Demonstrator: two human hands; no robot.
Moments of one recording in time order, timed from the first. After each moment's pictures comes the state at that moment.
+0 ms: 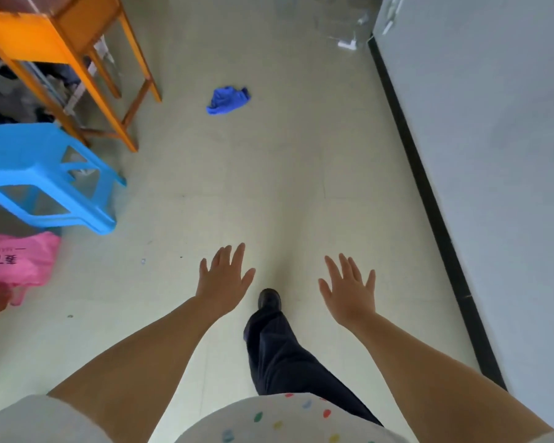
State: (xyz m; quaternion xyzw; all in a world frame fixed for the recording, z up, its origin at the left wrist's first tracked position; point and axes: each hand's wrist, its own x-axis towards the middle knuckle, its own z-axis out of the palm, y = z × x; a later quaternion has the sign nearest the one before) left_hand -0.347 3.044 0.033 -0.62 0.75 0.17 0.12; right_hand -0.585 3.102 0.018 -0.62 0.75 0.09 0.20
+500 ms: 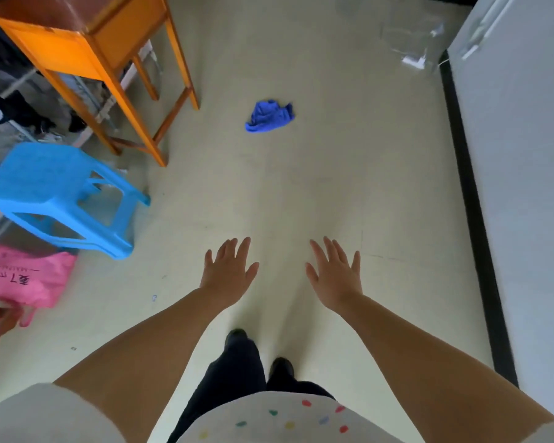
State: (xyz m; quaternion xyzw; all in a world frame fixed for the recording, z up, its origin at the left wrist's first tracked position) left_hand -0.321 2.715 0.045 -0.67 0.71 0.18 0.13; right_hand -0.537 2.717 0.040 -0.71 0.67 0.09 0.21
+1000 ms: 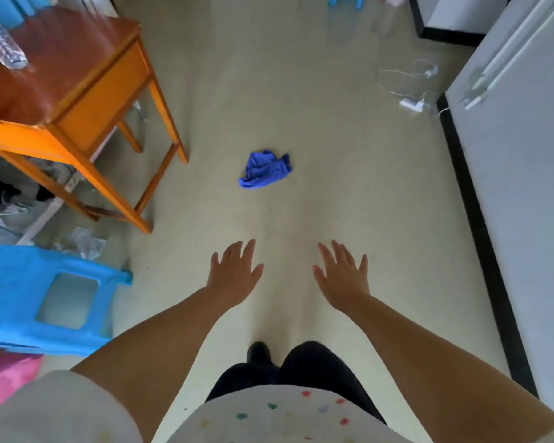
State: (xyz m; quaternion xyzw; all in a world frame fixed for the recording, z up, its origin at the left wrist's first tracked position) left_hand -0.279 2.333 0.046 -0.65 0.73 0.19 0.11; right_hand -0.502 2.349 0.050 -0.69 0.69 0.10 0.19
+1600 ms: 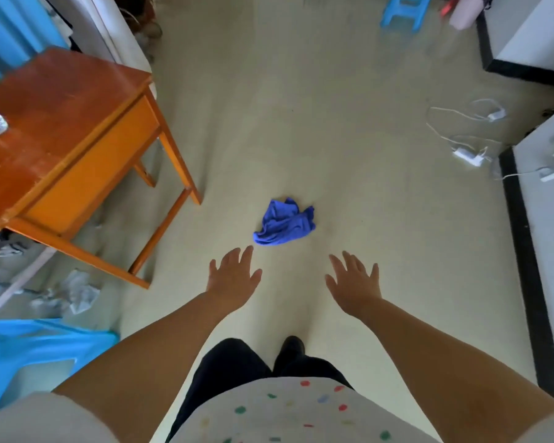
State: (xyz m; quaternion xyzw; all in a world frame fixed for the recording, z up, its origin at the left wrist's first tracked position) left_hand -0.267 1.955 0.042 -0.72 0.65 0.23 0.11; right_hand -0.509 1.932 0.032 -0.73 0.63 0.17 0.21
